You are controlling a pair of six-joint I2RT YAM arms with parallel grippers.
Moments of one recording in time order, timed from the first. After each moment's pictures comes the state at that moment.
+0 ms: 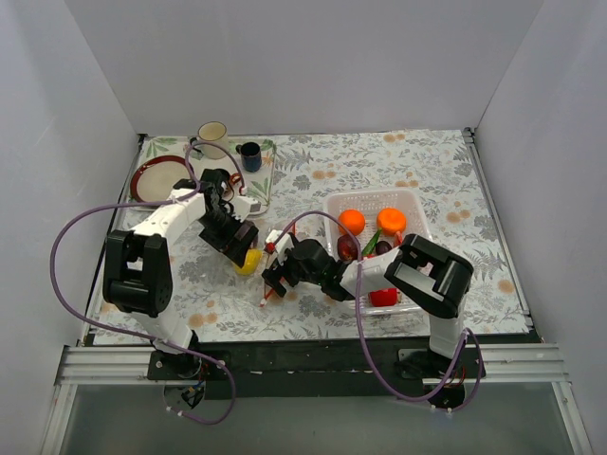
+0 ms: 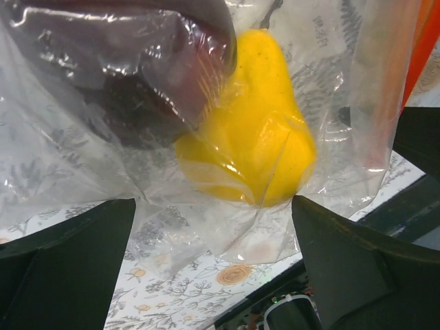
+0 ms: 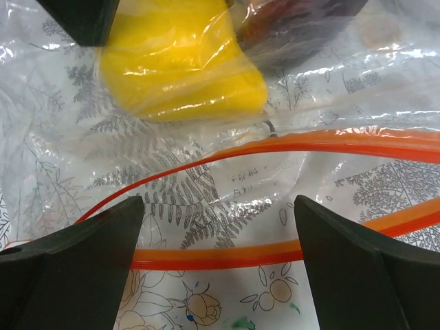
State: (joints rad) left arm -0.20 1.68 1.20 -1.00 0.32 0.48; right arm 1.06 1.88 0.83 0.60 -0.03 -0.03
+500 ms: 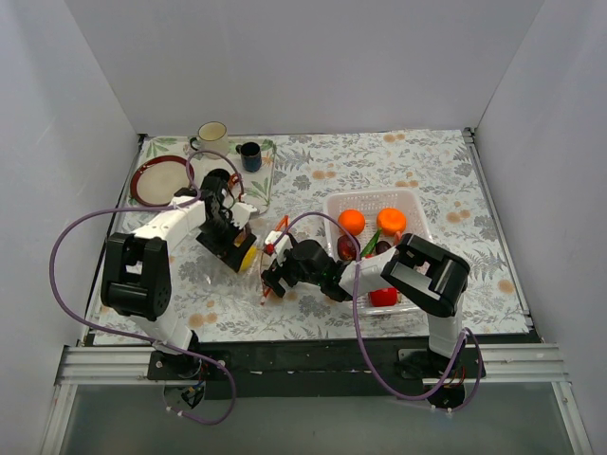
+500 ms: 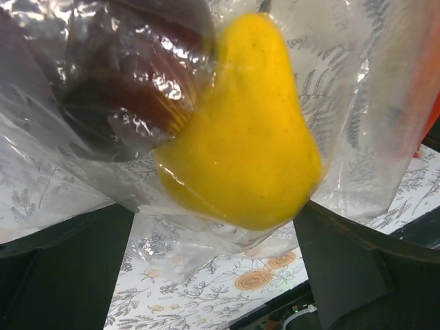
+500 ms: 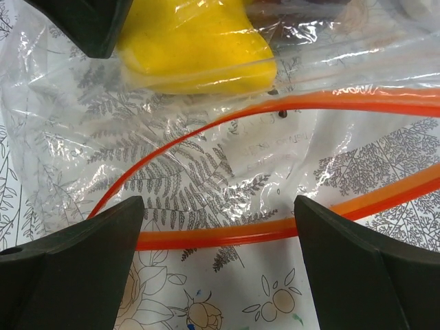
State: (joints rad) left arm -0.20 1.65 1.11 -0.90 0.22 0.50; right arm 1.06 1.91 0.83 0.64 -0.05 -0.04
